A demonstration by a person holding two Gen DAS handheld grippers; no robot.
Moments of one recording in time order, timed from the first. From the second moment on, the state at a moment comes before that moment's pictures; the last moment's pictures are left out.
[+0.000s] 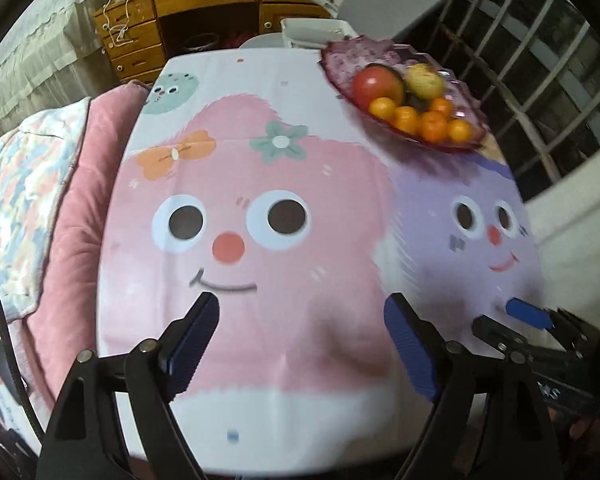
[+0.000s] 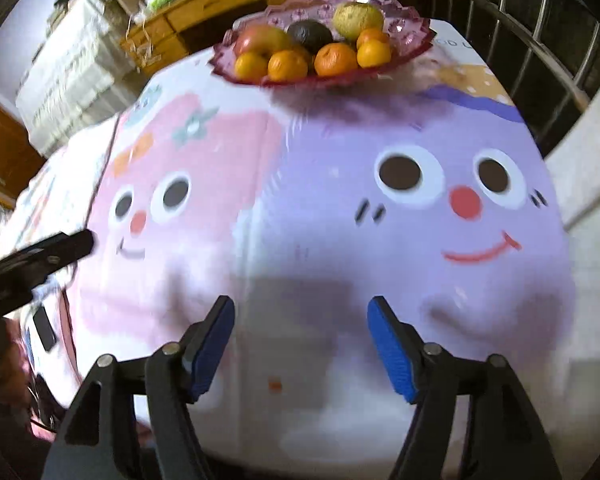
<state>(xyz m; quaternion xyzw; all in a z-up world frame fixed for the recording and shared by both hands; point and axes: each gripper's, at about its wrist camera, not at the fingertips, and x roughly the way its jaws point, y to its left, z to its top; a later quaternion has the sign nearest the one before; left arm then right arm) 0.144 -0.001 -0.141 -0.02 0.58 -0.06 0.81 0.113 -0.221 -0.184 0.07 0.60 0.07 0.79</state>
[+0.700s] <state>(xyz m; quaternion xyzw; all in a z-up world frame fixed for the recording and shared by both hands) 0.056 -0.071 0.001 -0.01 0.47 -0.07 0.88 0.027 -0.245 -0.027 0.07 0.57 0.09 0.82</state>
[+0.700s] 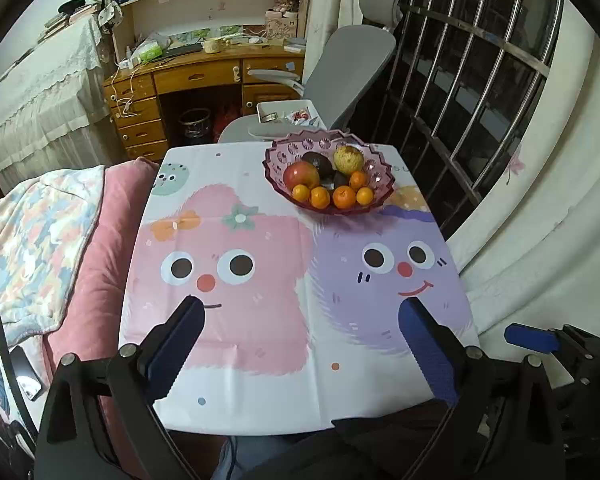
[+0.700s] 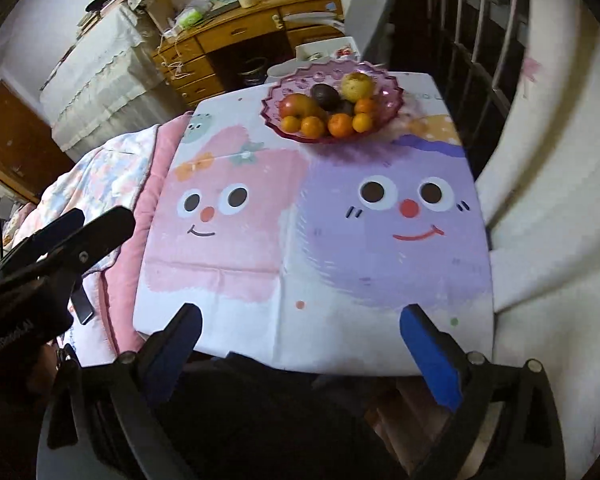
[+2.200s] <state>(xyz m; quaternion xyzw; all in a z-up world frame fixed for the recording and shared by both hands) 0.055 -0.091 -0.009 -0.01 0.47 0.00 0.88 0.033 -0.259 -0.030 0.06 0.54 0.09 0.83</state>
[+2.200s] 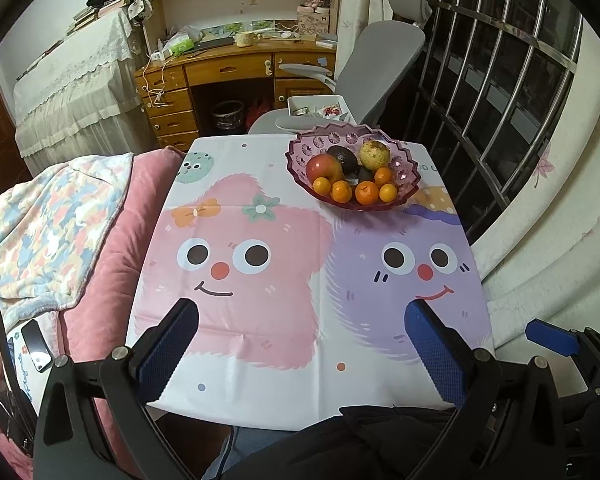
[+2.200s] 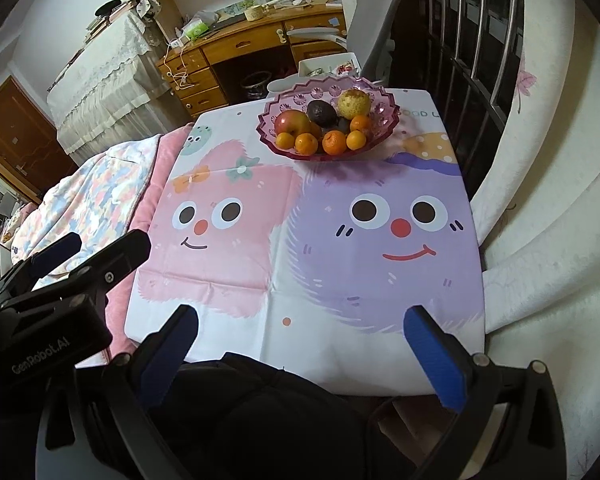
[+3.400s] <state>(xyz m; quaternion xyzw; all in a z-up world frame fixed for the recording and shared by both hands) 0.055 -0.085 -0.010 -0.01 0.48 0.00 0.88 0.029 -0.259 -0.035 0.06 0.55 0.09 0.83</state>
